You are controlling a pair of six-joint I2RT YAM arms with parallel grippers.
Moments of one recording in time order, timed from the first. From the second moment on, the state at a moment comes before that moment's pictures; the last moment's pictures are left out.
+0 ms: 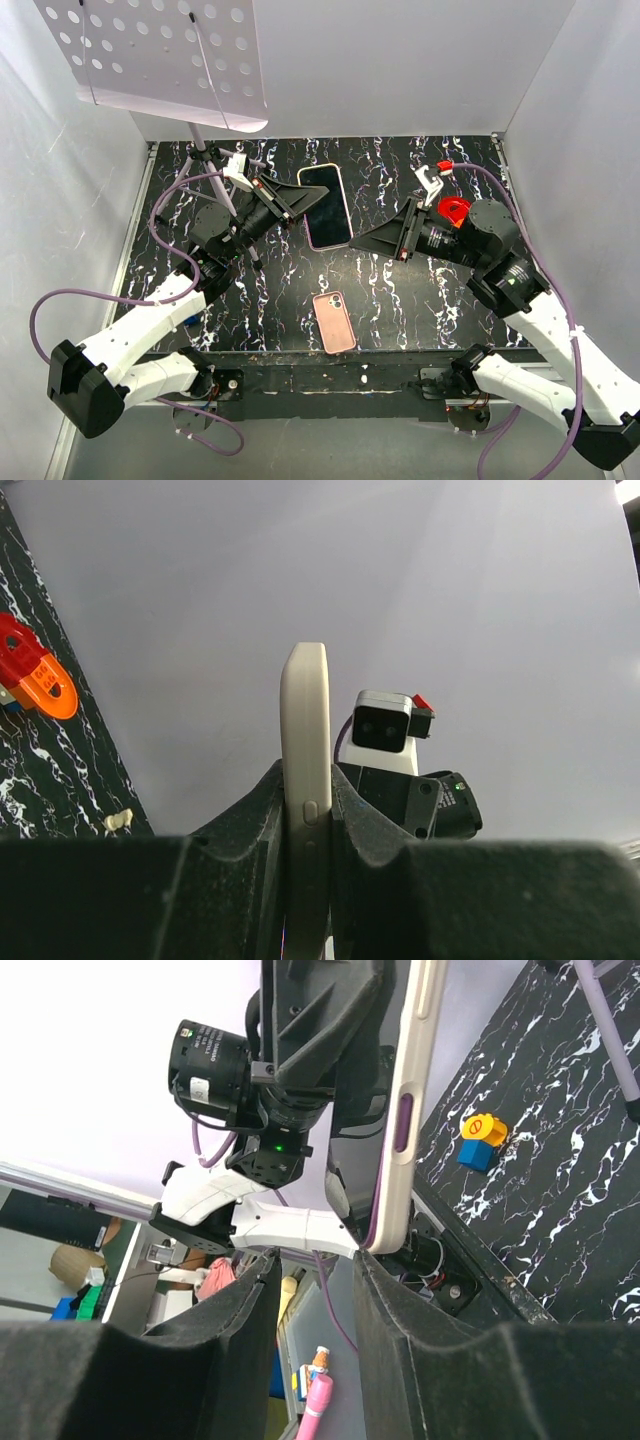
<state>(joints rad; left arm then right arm) -0.66 1.06 0.85 0.48 0.20 -1.34 0.68 0.84 1.02 -0.16 -0.57 1.05</state>
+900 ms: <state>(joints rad) -0.63 1.08 0.83 0.54 0.23 -1.39 0.65 0.99 0.99 -0.03 -0.63 1.05</state>
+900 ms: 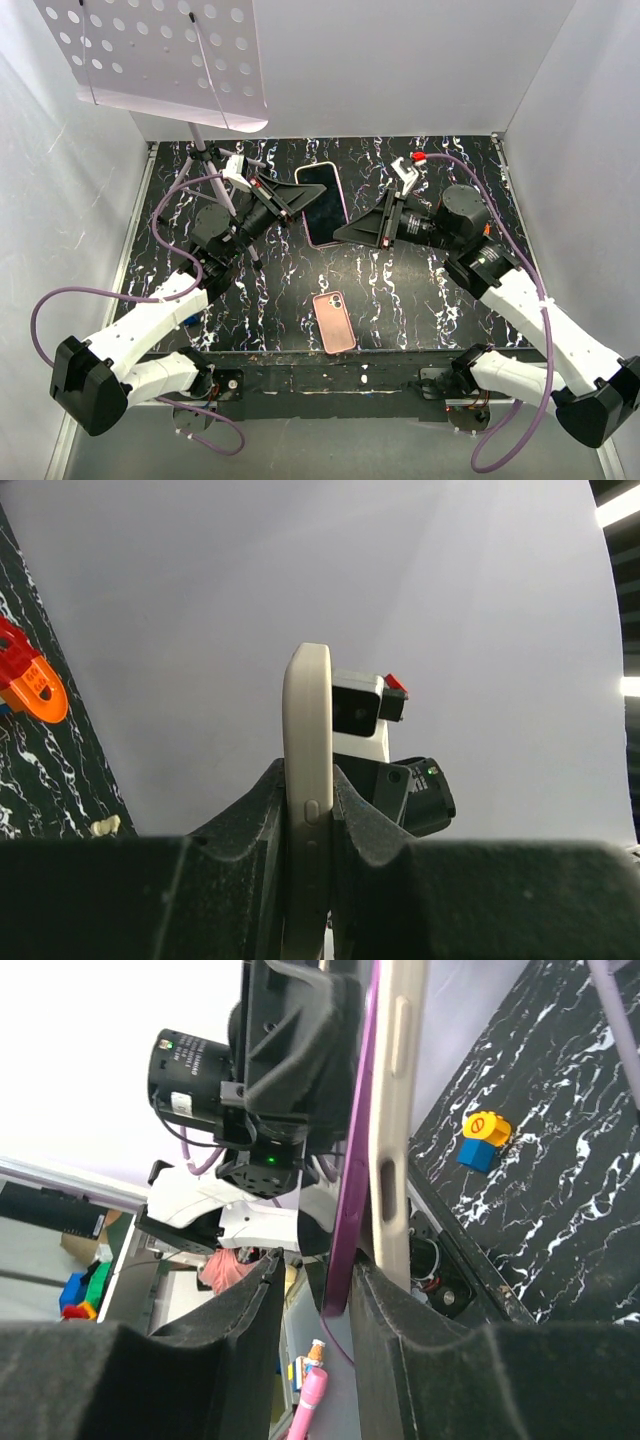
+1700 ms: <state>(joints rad) -0.67 0.82 0.83 0.22 0.36 -1.07 0.57 0.98 0.87 0.31 -0.76 1.38</state>
